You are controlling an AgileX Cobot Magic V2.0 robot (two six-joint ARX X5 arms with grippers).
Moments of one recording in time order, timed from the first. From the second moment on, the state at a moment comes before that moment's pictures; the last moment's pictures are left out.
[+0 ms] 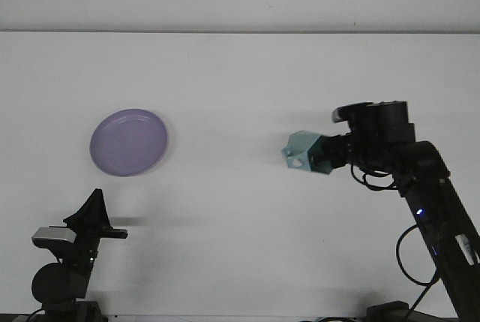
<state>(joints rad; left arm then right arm) 0.02 0.00 0.05 0.18 0.08 -0.20 0.20 1.34 1.33 -0.93 -0.32 0.03</state>
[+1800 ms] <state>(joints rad) 0.01 0.11 0.25 0.09 0.29 -0.45 0.42 1.15 1.33 -0.80 -0.10 -0.04</state>
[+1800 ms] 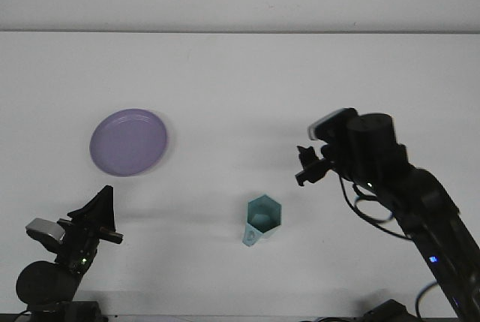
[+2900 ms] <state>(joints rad) -0.64 1.47 1.36 -0.90 0.34 -0.09 0.20 0.36 0.43 -0.16 -0.05 0.06</state>
